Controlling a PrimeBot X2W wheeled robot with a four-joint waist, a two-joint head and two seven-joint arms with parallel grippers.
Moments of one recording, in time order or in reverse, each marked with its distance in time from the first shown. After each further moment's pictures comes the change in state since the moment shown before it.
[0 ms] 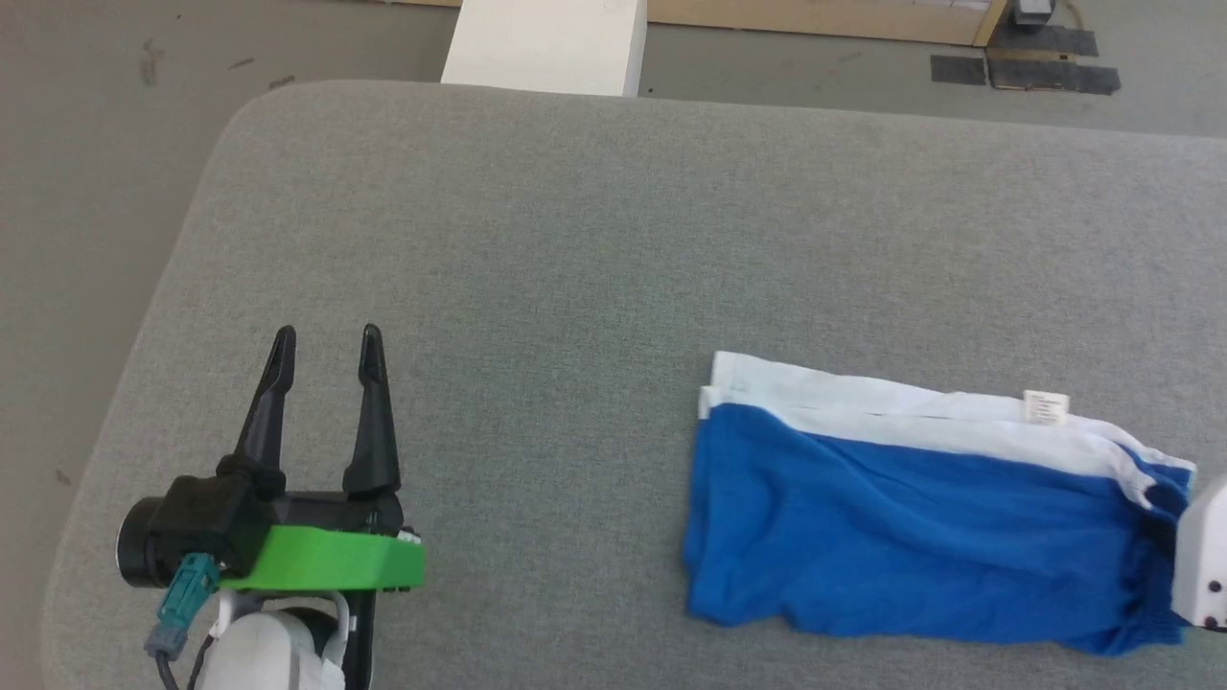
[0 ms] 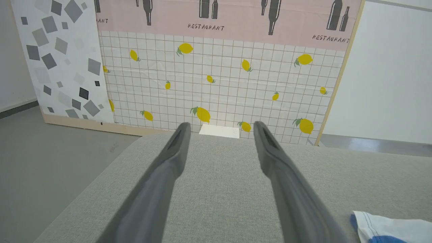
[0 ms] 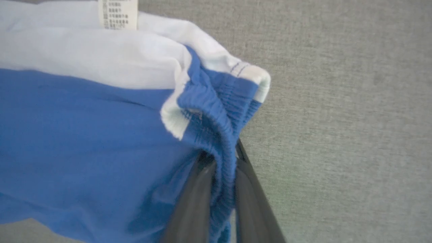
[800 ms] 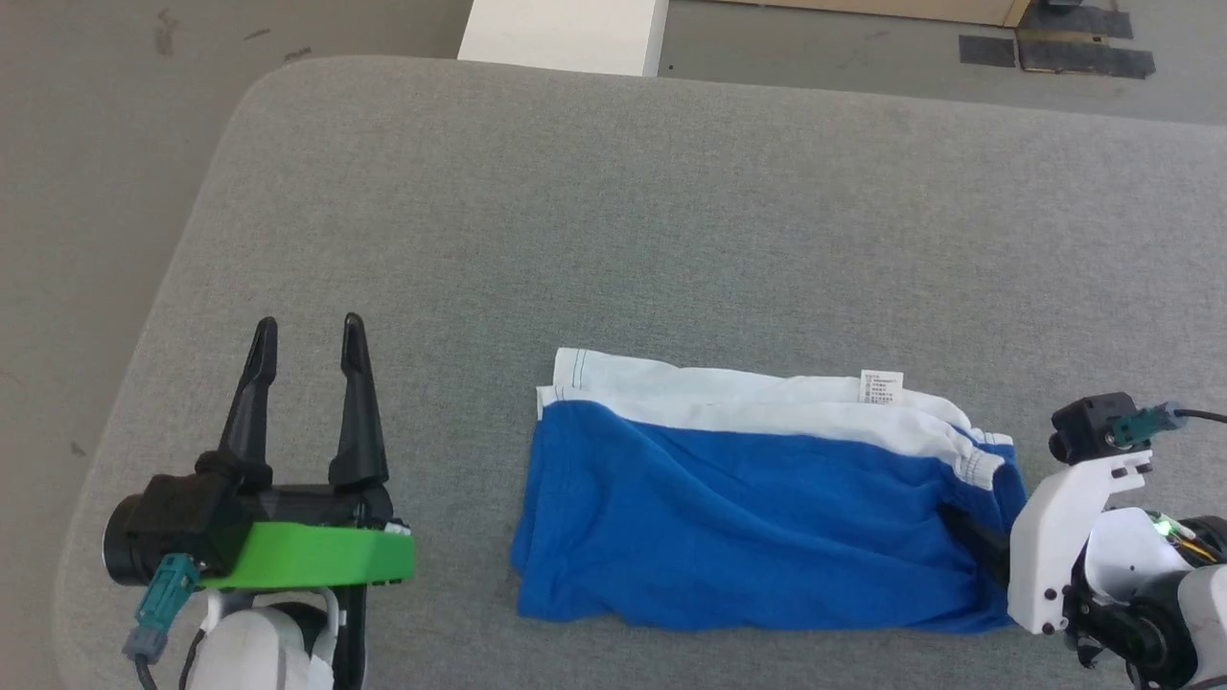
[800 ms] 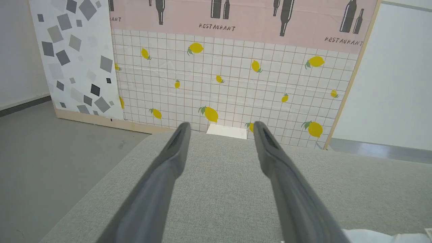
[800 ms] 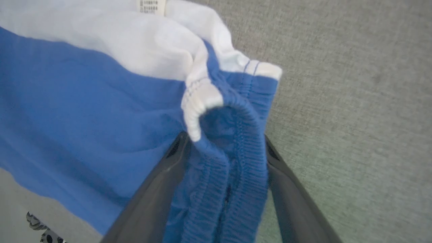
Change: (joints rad) left arm -0.002 0.021 -0.008 -0.029 -0.041 0.031 0.001; right arm -0.001 0.110 0.231 -0.110 0.035 -0.001 -0.048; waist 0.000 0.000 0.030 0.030
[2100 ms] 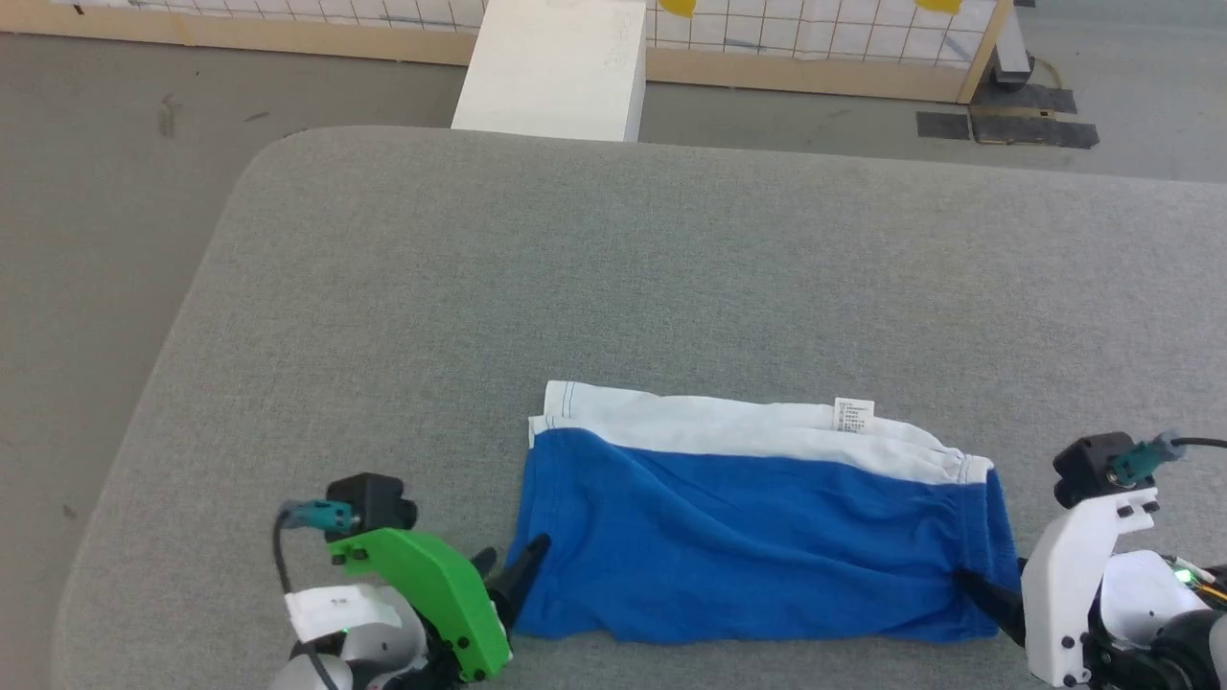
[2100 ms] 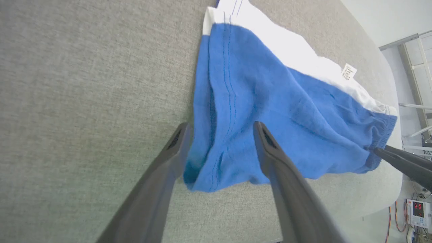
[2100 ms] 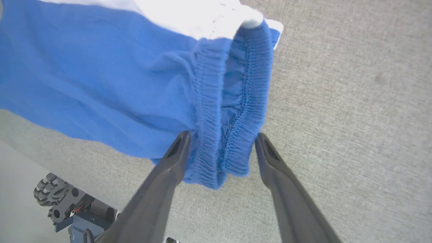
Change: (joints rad) left arm 0.053 0.042 -0.195 0.108 -0.497 0.129 0.850; right arm 0.103 0.026 -0.073 -0.164 -0.027 0.000 0.212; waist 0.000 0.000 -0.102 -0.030
